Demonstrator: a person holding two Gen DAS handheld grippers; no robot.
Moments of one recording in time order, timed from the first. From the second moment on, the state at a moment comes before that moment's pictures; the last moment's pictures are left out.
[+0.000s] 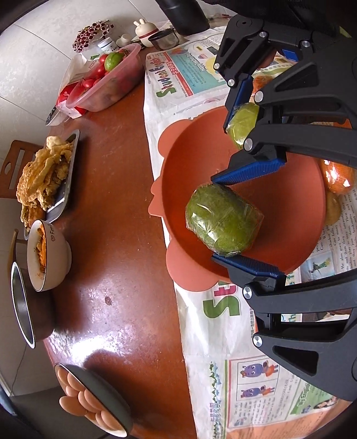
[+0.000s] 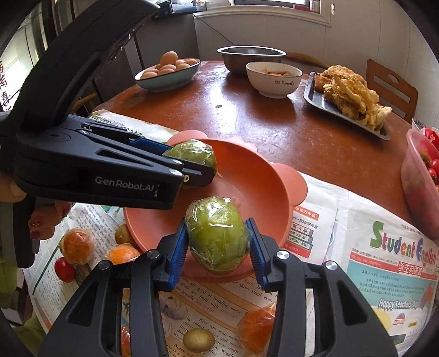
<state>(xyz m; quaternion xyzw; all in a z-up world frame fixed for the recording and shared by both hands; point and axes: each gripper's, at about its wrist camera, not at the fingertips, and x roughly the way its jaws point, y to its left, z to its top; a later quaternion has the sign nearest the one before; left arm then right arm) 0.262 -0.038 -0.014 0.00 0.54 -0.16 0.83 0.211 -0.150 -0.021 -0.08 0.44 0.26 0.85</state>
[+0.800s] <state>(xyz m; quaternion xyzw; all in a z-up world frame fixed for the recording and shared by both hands) 0.262 -0.038 -0.015 0.00 0.54 -0.17 0.82 0.204 -0.149 -0.018 -0.06 0.44 0.26 0.86</state>
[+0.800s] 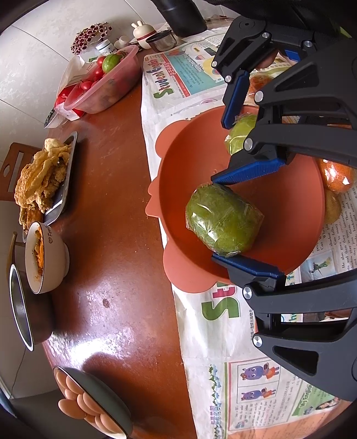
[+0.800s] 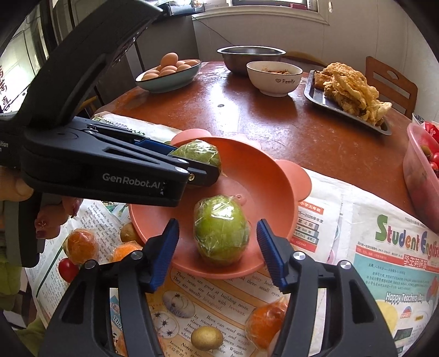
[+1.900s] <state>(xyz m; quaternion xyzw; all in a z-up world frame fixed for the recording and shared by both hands) 0.220 -0.010 0.033 -0.01 0.48 -0.13 0.87 0.172 -0.173 0.014 -0.05 0.41 0.21 0.89</state>
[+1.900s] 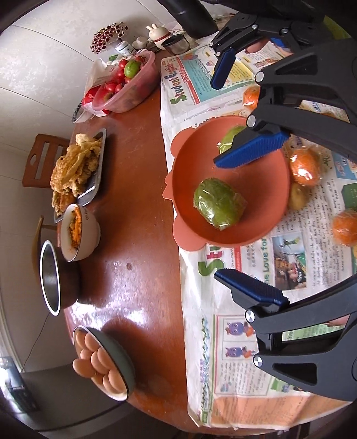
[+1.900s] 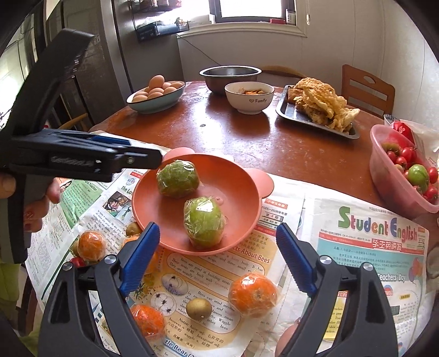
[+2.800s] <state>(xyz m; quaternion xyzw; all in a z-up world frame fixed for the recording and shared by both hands) 0.160 0.022 0.066 -0.01 0.44 -0.09 0.89 0.133 -0.189 0.055 -0.04 0.37 0.16 0.92</state>
